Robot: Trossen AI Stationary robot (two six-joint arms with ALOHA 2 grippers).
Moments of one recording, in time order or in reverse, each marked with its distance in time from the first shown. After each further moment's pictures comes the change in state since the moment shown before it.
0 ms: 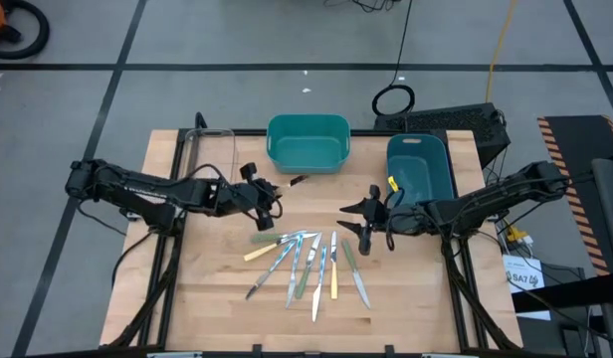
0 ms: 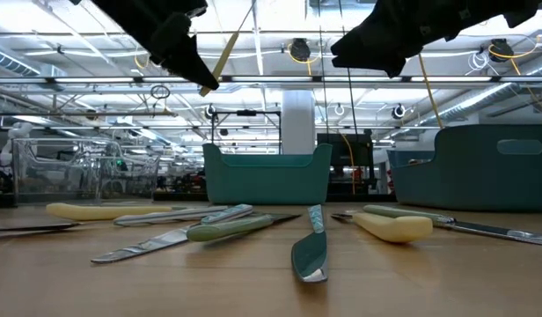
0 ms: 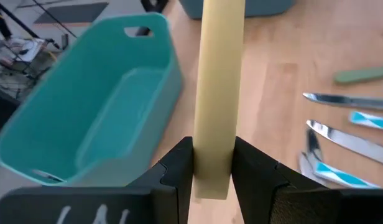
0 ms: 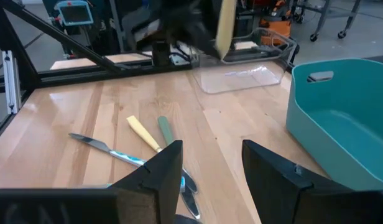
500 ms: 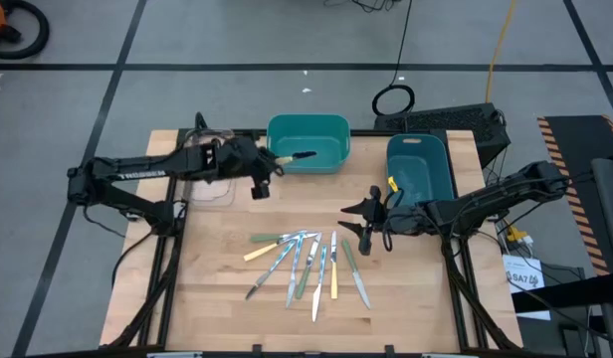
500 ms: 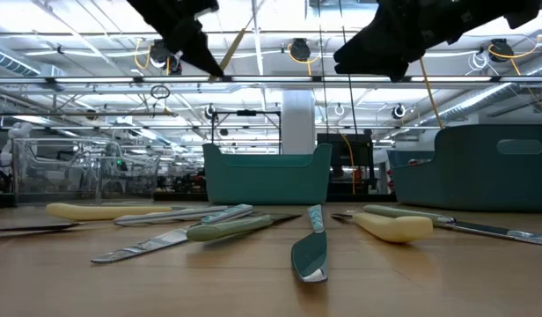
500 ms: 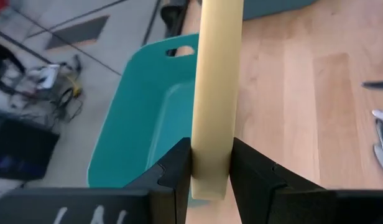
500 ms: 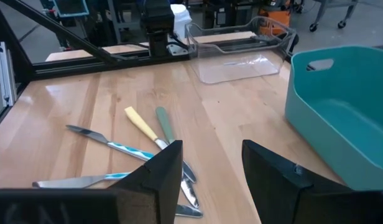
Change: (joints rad) left arm 0.297 0.018 0.218 -0.197 0.239 0.385; right arm 0.000 0.000 0.000 -0.041 0.000 0.033
